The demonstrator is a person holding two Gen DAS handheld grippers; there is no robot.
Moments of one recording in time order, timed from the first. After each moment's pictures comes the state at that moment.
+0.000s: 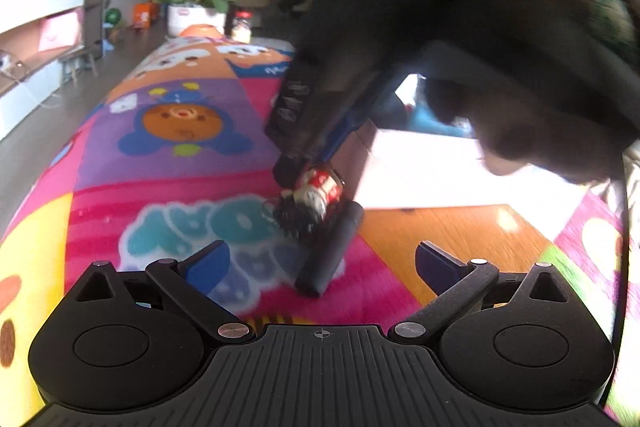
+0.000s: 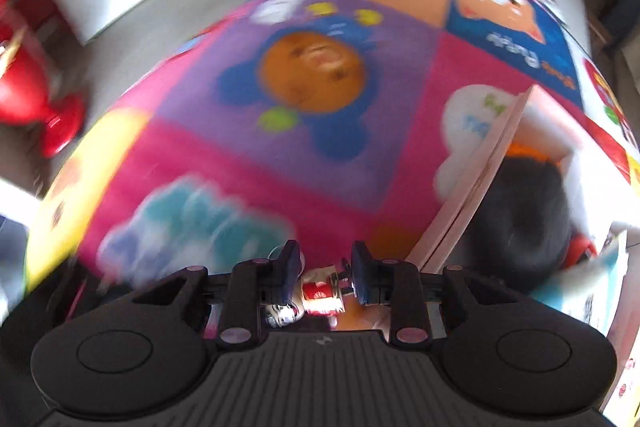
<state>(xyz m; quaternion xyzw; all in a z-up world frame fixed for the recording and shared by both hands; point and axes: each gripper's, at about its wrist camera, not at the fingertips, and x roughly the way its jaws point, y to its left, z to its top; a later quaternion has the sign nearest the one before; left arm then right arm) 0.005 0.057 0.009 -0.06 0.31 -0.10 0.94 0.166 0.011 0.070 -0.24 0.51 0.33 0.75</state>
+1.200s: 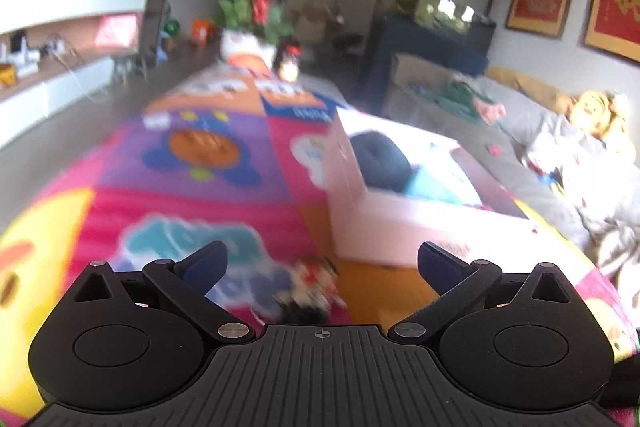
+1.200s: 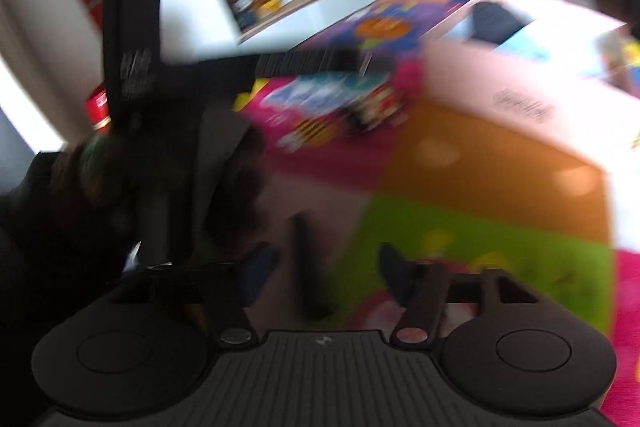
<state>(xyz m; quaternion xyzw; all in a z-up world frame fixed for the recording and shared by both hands) -0.008 0.034 0.037 -0.12 0.25 0.00 0.96 -0.015 -0.177 0.050 -0.06 0.44 0.46 0.77</state>
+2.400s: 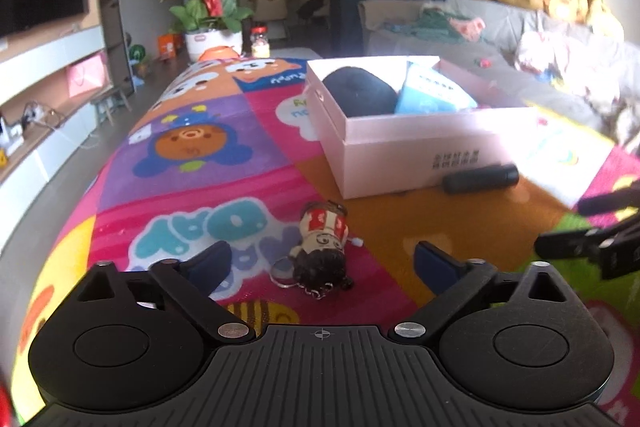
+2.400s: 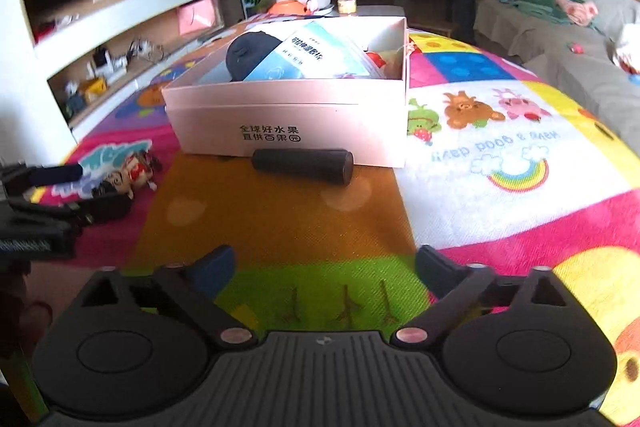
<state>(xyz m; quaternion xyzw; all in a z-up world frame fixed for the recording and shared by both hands) -0.009 0.005 0.014 0.04 0.31 -0.04 0.95 0.034 -0.247 0.016 0.00 0.37 0.19 0.91</state>
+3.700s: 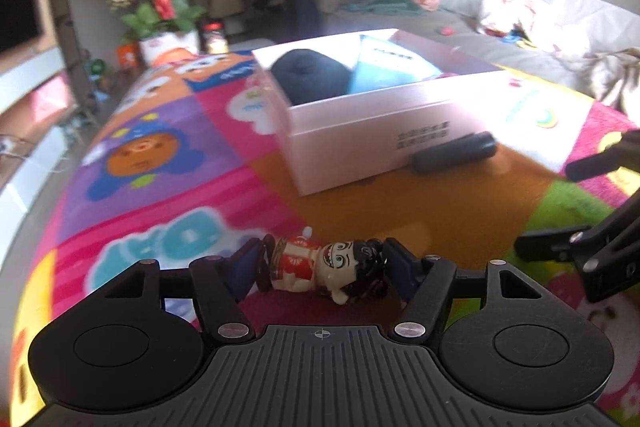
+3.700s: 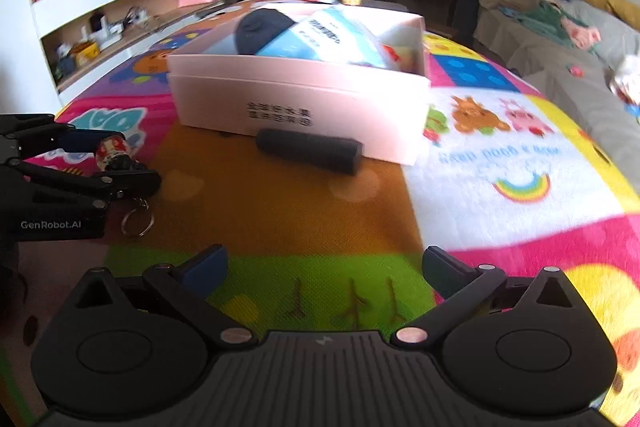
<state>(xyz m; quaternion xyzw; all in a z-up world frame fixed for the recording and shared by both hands) 0.005 -0.005 0.002 0.09 0.32 -0.08 0.94 0.037 -0.216 0.015 -0.08 0.38 0.19 0.90</state>
